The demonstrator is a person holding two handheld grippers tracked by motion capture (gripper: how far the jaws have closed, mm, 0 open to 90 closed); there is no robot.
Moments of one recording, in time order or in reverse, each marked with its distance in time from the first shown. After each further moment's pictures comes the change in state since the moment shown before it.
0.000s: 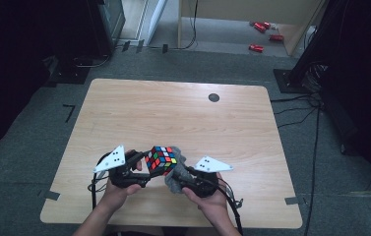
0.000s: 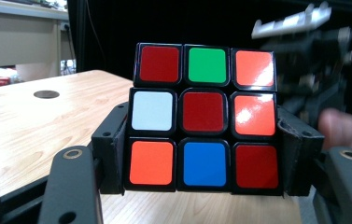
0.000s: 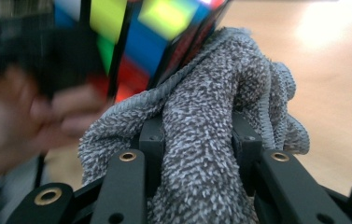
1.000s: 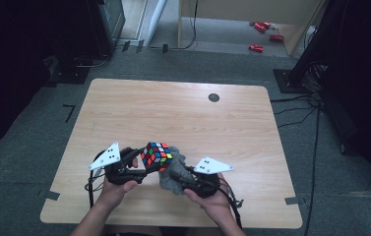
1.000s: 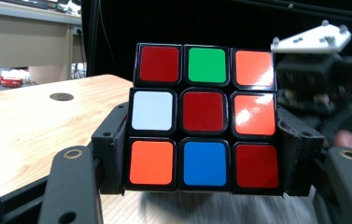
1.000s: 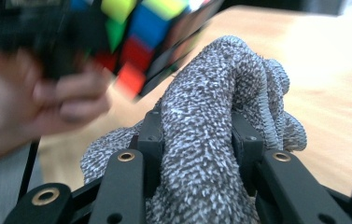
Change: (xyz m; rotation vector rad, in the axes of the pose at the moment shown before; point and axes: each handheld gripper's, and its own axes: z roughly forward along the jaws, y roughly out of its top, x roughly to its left) left arm 0.007 0.002 -0.007 -0.010 0.042 -0.012; right arm -0.005 0.003 -0.008 -0.018 -0.001 -0.072
